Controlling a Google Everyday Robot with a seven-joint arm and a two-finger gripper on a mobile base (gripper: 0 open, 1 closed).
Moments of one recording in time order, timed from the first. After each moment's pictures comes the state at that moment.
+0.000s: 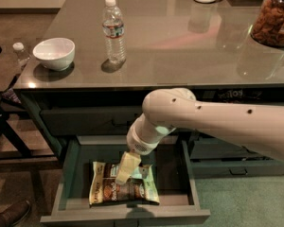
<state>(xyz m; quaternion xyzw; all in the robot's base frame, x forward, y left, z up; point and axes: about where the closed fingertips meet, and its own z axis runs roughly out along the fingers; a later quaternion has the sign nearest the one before) 0.473 0.042 0.661 -0.61 0.75 0.16 0.17</state>
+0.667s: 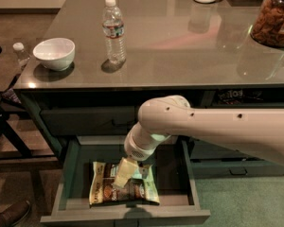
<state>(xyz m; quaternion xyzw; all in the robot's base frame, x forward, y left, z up) 0.468 0.049 0.638 -0.60 0.76 0.16 0.16</state>
